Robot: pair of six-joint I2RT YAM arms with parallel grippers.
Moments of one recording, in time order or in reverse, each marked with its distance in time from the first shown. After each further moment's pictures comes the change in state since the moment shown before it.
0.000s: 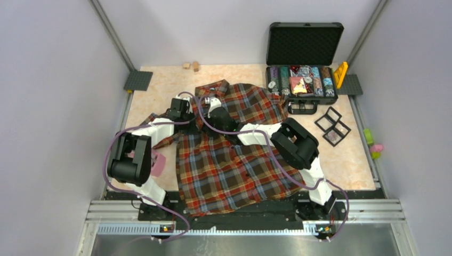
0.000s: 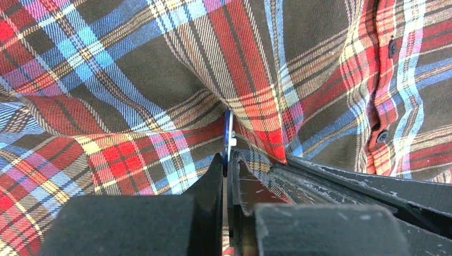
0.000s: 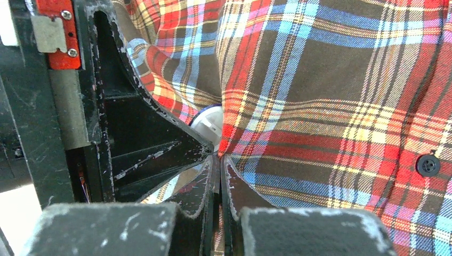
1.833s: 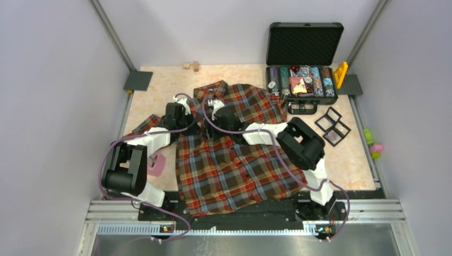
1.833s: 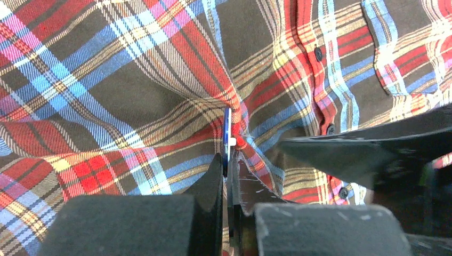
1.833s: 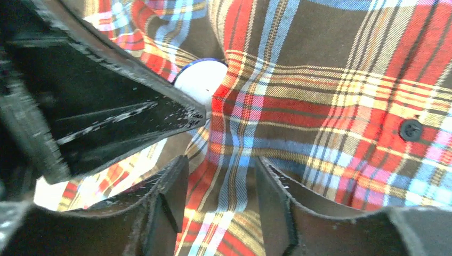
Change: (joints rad) left arm 0.019 -0.100 -0.145 0.220 0.116 -0.026; right arm -0.027 -0.035 -0.054 -0.063 -0.117 -0.035
